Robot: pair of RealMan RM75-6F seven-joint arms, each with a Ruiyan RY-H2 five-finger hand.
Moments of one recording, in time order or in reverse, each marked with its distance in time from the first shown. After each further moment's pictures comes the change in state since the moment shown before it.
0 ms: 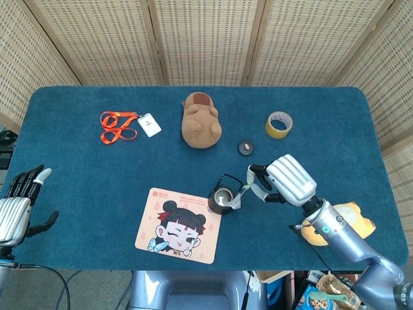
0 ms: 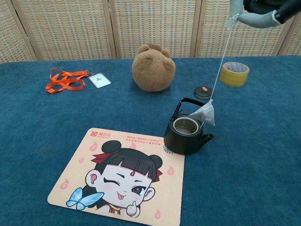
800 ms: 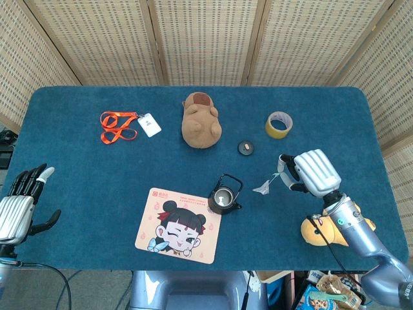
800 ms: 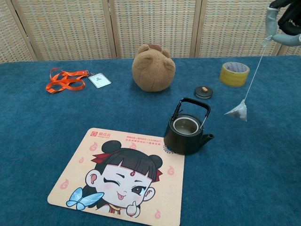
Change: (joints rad) left arm -0.011 -0.001 -0.006 -0.013 -0.004 -0.008 0.021; right arm -0.063 -0.029 -0.017 0.133 0.132 -0.002 -0.135
